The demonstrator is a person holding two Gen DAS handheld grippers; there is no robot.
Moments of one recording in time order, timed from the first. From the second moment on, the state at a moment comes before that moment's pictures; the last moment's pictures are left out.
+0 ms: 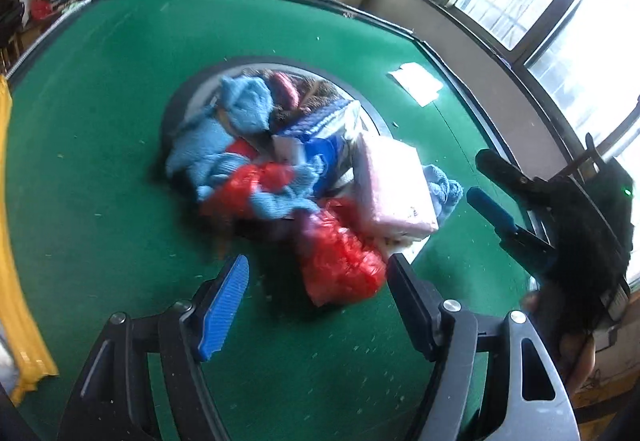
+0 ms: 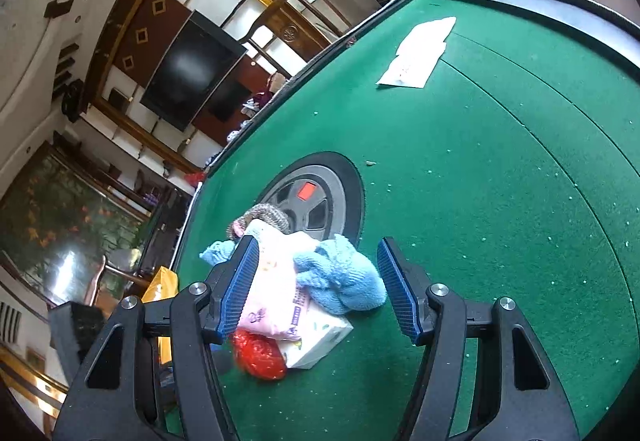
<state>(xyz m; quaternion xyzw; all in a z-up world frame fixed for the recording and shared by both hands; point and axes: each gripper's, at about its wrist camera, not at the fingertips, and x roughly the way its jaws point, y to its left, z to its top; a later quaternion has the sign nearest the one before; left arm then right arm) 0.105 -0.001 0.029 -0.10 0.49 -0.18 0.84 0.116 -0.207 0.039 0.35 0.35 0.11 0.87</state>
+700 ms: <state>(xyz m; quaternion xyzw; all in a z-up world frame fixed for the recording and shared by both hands) 0.105 0.042 0.009 -0.09 0.47 -0.17 0.86 0.124 -0.204 0.016 0.32 0.38 0.07 0.86</state>
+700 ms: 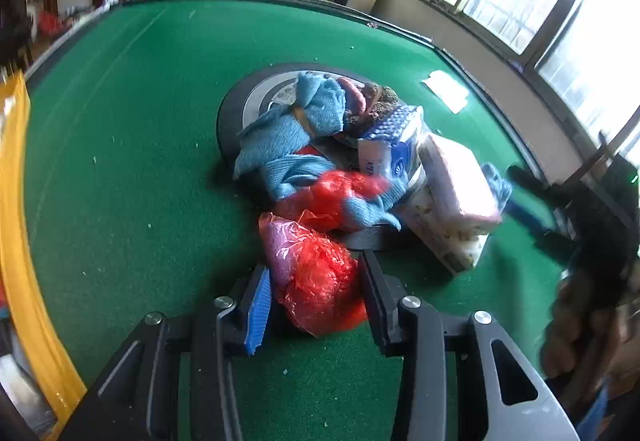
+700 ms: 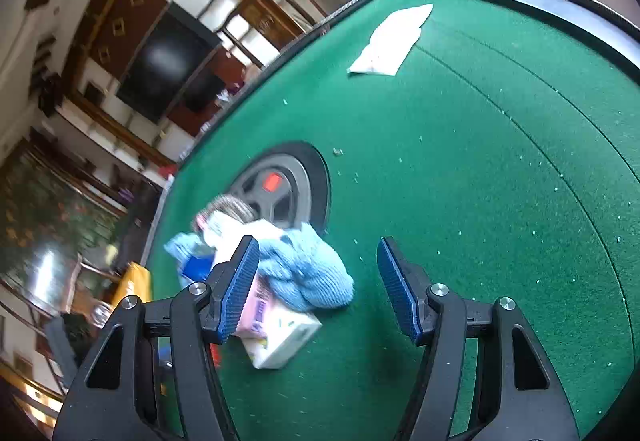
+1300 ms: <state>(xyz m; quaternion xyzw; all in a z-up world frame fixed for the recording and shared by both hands) 0.105 0.040 0.007 -0.10 0.47 -0.18 0.86 0.128 -0.175 0.028 0.20 0.38 0.02 0.90</state>
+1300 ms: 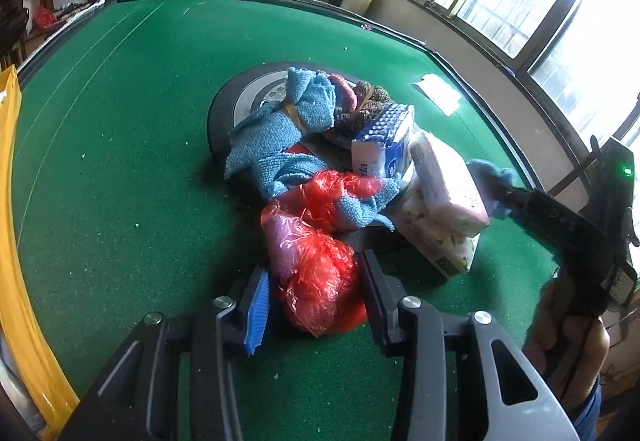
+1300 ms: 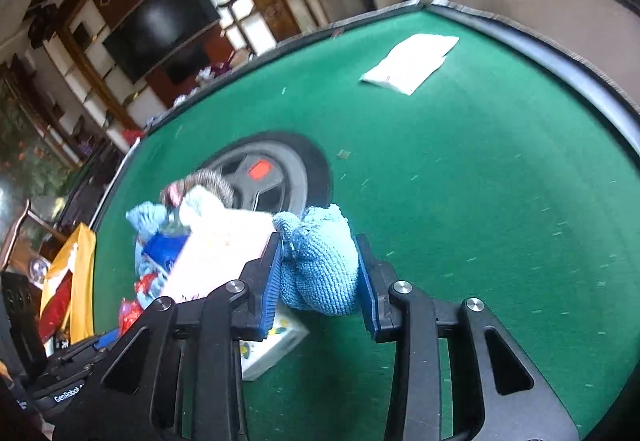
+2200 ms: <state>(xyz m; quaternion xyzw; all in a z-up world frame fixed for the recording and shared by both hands) 0.084 0.091 0.083 -0.11 0.34 -0.15 0.92 0.090 -0.099 0.062 0.13 0.33 0.15 0.92</state>
